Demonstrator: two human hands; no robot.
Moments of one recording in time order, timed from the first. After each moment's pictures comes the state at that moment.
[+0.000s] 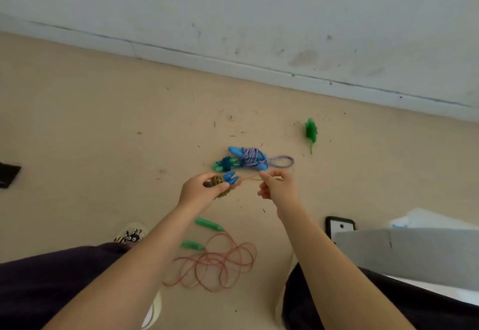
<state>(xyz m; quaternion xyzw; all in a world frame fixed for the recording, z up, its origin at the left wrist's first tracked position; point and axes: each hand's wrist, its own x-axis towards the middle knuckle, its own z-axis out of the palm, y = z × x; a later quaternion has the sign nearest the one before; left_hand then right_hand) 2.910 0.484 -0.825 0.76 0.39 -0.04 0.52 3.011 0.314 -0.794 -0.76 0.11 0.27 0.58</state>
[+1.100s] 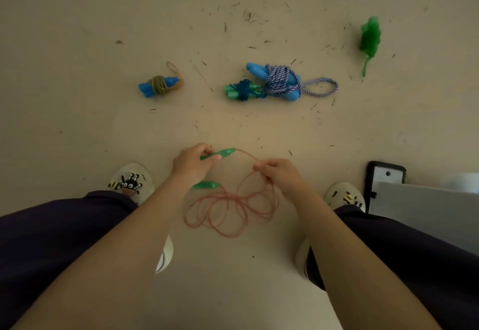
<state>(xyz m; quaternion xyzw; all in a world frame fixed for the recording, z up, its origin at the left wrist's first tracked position) 2.865 0.511 -0.986 0.81 0.38 -0.21 0.39 2.969 0.304 -0.965 -0.75 0.06 0.49 0.44</state>
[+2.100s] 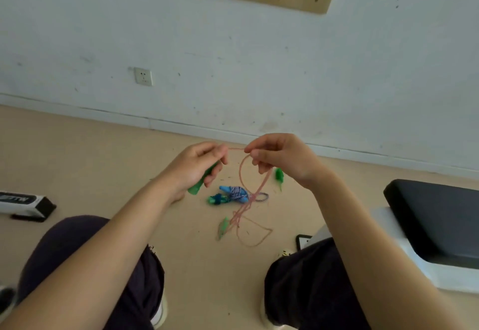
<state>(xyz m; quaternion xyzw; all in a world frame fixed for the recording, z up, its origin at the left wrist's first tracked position) 2.778 0.440 -0.522 0.73 0.05 0.09 0.68 2.890 0.242 -0.475 -0.74 -0.35 0.24 0.52</state>
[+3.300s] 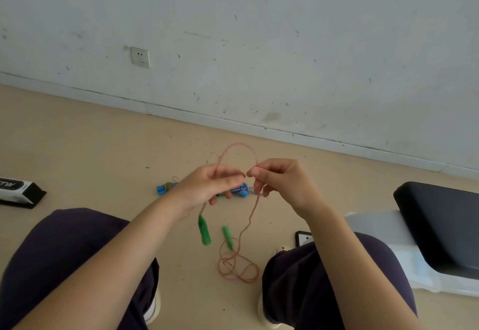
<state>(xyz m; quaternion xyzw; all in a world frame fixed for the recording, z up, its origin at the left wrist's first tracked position) 2.787 0.428 -0.568 0.73 0.11 -0.04 0.68 2.887 0.243 -0.540 -0.73 -0.28 0.24 0.58</state>
